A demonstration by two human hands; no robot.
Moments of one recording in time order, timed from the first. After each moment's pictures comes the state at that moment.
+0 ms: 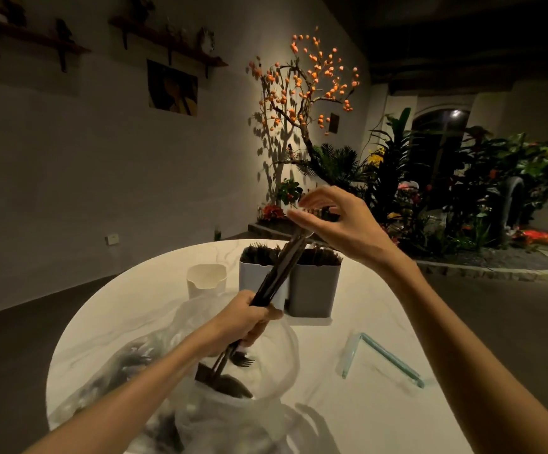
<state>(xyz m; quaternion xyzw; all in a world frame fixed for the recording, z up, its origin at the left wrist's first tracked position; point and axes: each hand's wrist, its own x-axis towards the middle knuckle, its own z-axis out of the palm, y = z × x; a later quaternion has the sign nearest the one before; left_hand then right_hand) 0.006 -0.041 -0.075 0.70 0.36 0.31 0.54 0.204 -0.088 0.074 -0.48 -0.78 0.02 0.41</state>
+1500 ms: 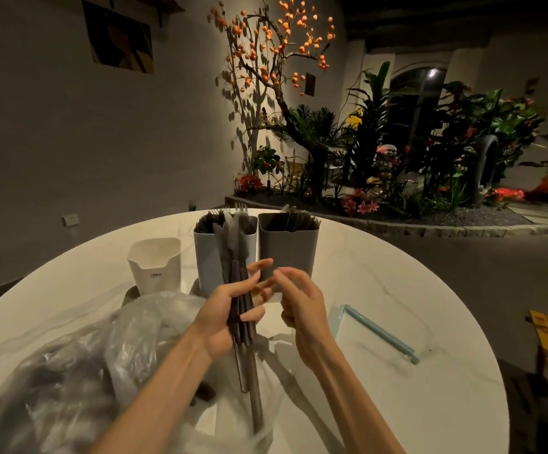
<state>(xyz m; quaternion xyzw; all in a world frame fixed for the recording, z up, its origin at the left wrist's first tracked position) 0.081 -0.002 -0.133 0.33 0.14 0.40 0.84 0.214 -0.033 -0.143 -0.49 -0.42 0.41 0.65</state>
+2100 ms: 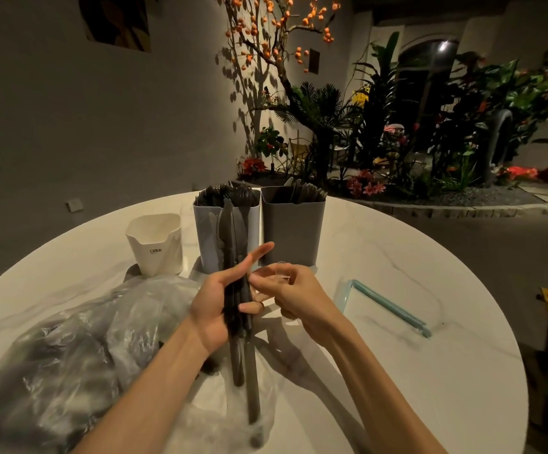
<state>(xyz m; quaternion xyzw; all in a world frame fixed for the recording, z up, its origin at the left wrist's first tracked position) 0.070 -0.005 -0.158 0.33 0.16 0.39 0.84 0.212 -0.041 -0.147 -0.54 -0.55 0.43 0.47</state>
